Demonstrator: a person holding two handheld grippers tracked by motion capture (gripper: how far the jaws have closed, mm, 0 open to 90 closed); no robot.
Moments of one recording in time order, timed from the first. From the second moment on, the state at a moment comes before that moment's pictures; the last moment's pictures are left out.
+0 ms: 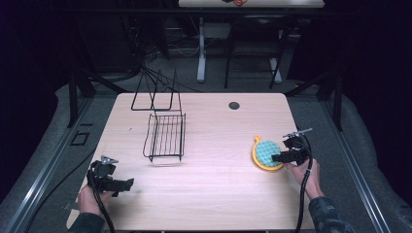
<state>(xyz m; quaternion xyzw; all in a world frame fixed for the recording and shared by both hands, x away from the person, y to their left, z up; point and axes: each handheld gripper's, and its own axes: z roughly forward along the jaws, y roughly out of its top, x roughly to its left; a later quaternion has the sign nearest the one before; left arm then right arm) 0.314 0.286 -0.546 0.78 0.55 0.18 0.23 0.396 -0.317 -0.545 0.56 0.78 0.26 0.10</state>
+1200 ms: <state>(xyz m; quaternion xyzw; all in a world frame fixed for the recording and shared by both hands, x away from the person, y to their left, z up) 0.315 0.286 -0.546 0.79 0.55 0.17 0.23 0.383 -0.309 -0.524 0.56 0.76 0.31 0.15</state>
